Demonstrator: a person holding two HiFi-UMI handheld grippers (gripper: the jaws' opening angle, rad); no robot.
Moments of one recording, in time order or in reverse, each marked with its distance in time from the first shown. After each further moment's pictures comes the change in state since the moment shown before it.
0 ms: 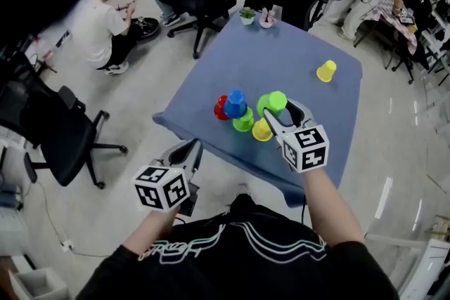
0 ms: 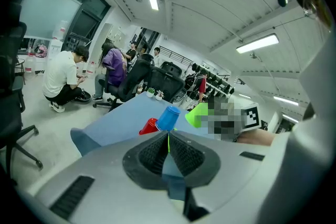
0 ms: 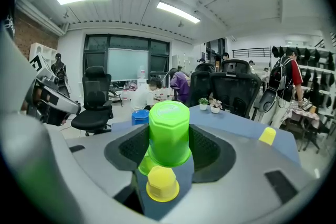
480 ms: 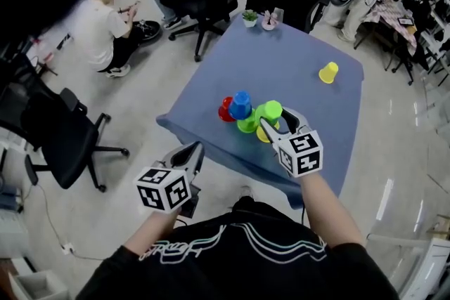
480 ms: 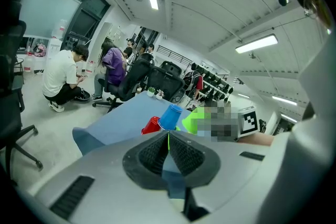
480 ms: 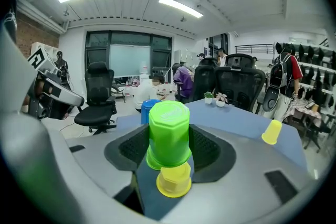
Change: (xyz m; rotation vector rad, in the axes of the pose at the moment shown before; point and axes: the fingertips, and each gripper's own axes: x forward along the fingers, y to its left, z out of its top) left arm -0.009 0.011 -0.005 0.002 0.007 -0.012; right arm 0.009 0.028 -0.023 -0.002 0.051 0.024
